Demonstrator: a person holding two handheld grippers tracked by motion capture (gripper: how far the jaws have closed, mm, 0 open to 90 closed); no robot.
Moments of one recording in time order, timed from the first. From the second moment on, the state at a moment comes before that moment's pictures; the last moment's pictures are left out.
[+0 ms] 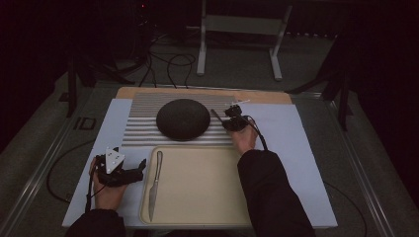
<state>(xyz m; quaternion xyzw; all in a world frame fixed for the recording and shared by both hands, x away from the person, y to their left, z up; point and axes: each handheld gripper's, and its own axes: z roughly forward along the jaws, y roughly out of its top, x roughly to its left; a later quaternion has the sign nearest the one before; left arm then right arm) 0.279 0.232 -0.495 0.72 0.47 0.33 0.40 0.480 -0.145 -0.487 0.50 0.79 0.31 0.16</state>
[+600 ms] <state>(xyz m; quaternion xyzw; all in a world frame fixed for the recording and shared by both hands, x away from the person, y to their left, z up) 0.279 0.231 -0.496 0.72 0.47 0.33 0.39 0.457 -0.154 -0.474 0.47 0.80 0.33 0.16</state>
